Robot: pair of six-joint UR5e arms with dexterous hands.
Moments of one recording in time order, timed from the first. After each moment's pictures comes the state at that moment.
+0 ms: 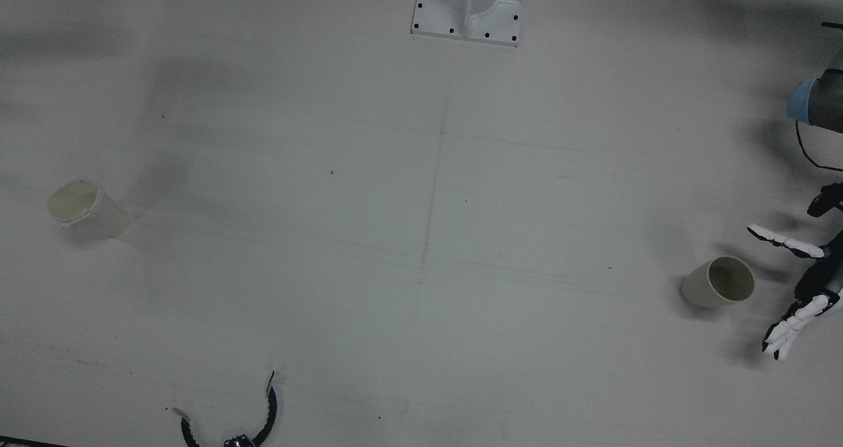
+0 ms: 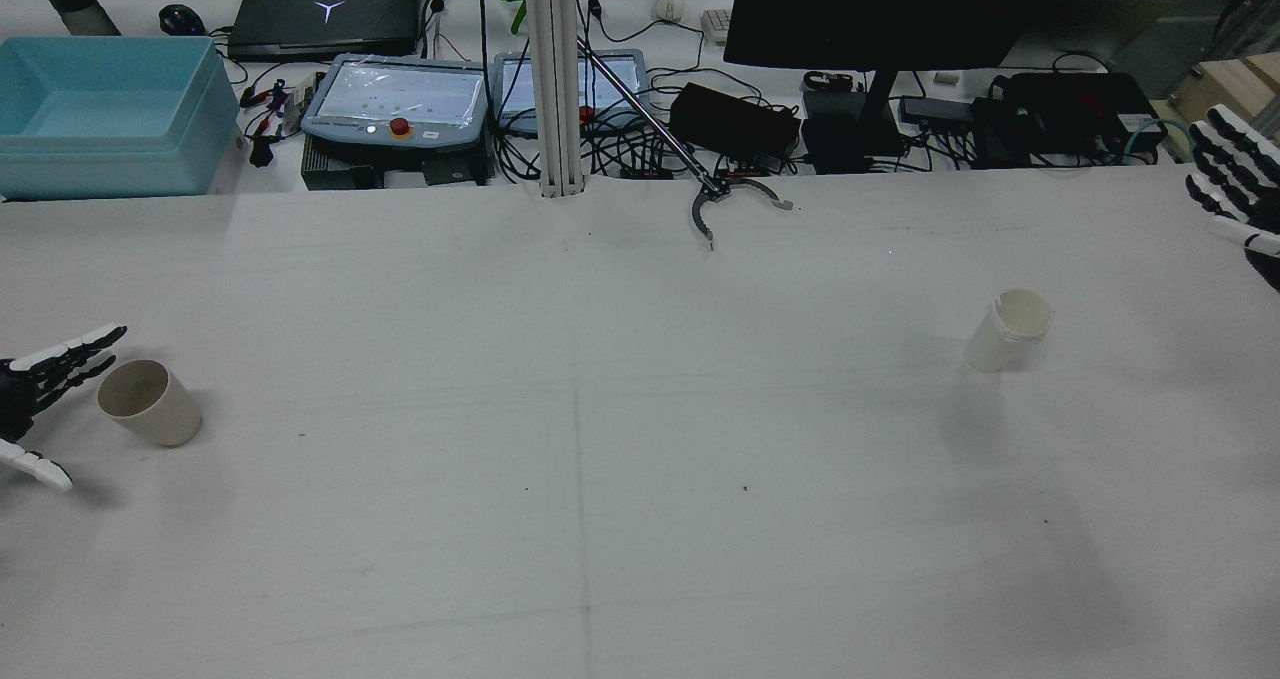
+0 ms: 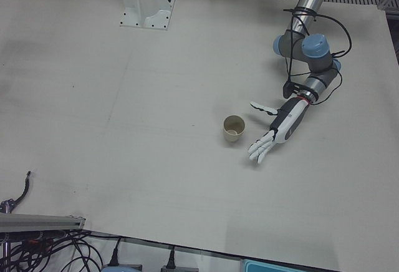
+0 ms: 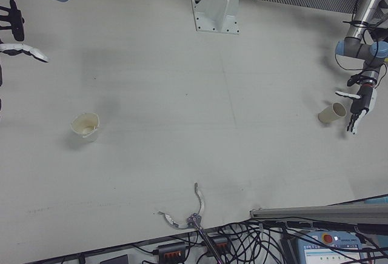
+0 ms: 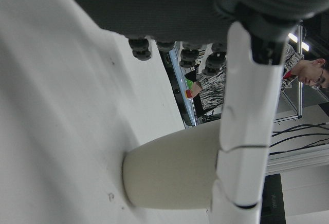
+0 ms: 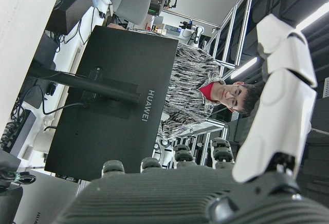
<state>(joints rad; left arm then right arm) -0.88 -1.51 -1.40 -0.48 1.41 0.41 1.22 -1.79 1.74 -2.87 -1.31 -0.29</state>
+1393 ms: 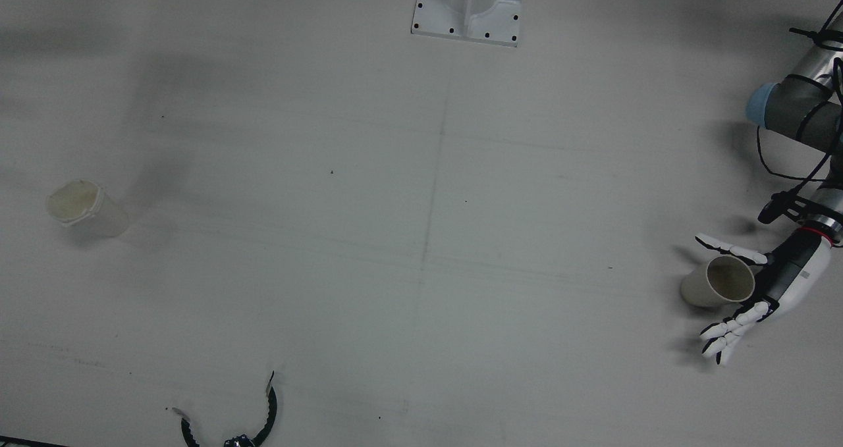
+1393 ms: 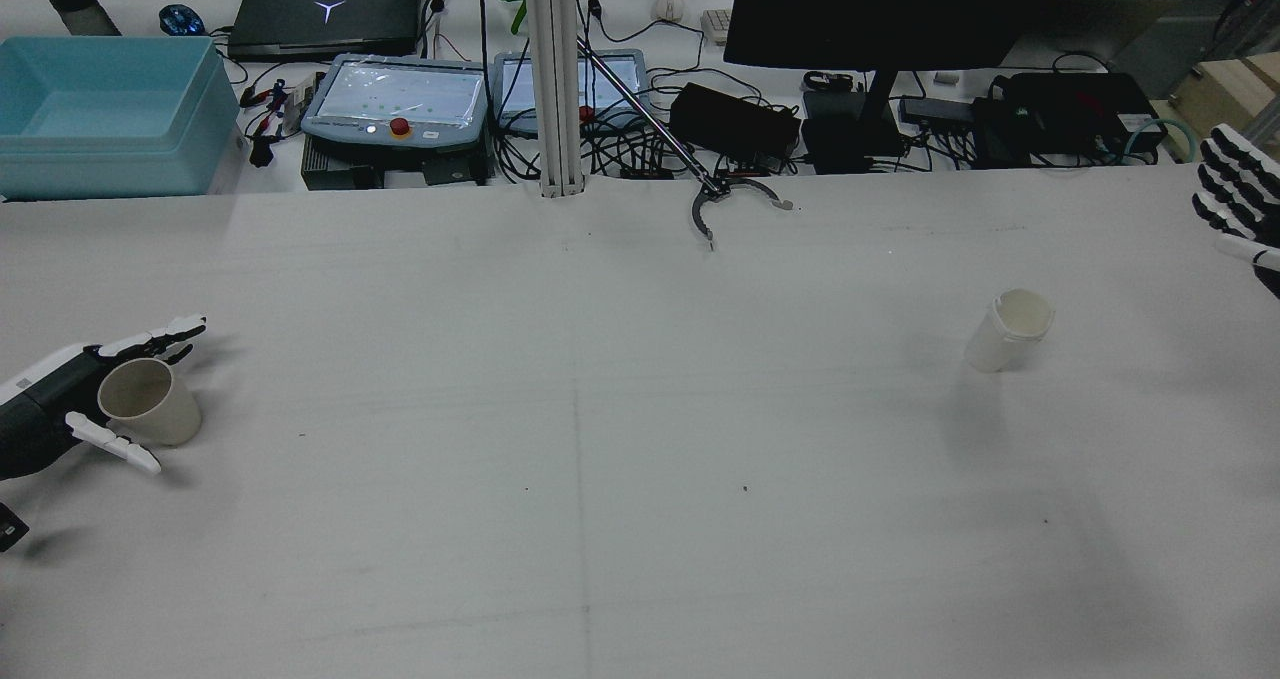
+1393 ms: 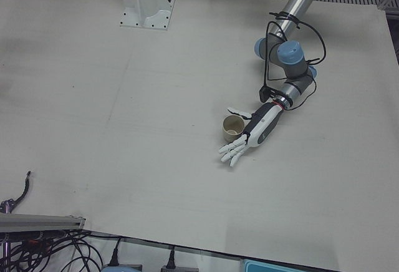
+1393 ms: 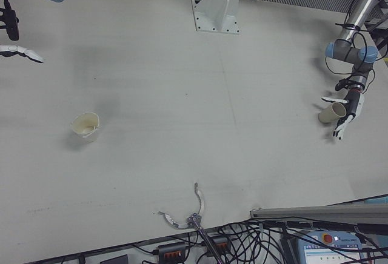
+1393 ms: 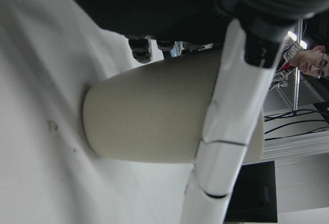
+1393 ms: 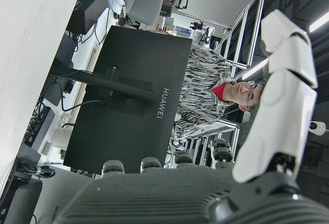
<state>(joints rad) -0.80 -1.60 -1.42 -0.41 1.35 0.40 1.23 -1.80 1.71 -2.86 -1.35 -0.28</state>
